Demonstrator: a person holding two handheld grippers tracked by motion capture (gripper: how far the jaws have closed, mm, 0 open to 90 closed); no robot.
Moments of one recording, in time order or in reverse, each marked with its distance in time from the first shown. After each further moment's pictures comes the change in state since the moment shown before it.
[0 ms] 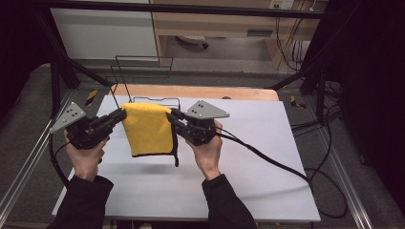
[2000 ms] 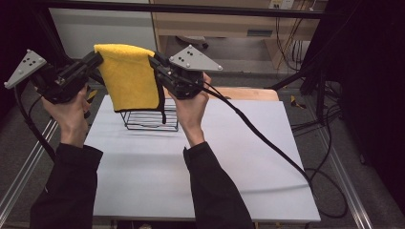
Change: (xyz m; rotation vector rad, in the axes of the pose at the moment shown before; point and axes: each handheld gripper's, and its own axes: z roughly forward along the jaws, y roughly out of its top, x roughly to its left) left arm 0.027 0.106 0.002 -0.294 0.066 0.030; right arm -0.007 0.111 0.026 -0.267 -0.069 -0.078
